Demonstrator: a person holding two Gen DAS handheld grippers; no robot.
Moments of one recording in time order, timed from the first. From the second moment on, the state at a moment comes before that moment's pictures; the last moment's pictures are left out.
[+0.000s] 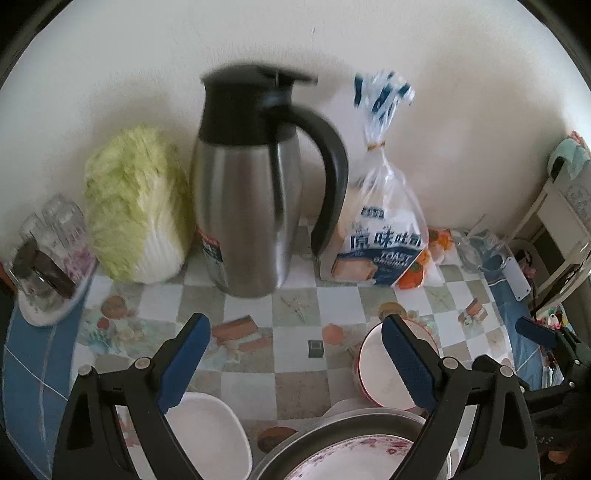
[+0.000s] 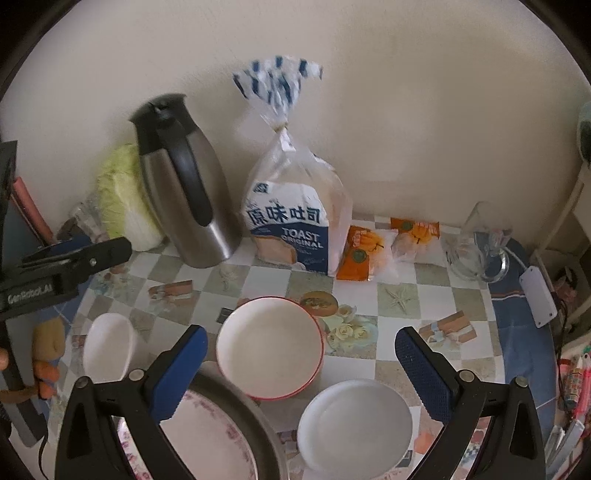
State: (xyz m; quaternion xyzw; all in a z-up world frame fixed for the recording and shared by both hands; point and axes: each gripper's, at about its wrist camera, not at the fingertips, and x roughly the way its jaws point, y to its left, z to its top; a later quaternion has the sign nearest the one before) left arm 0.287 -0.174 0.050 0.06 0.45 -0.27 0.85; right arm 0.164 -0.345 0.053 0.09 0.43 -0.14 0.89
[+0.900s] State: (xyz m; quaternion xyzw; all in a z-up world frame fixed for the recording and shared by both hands) left arm 0.283 -0.256 -0.072 0.12 0.56 -0.30 0.76; right arm 0.198 -0.384 -0.061 0.17 0.52 -0.14 0.83
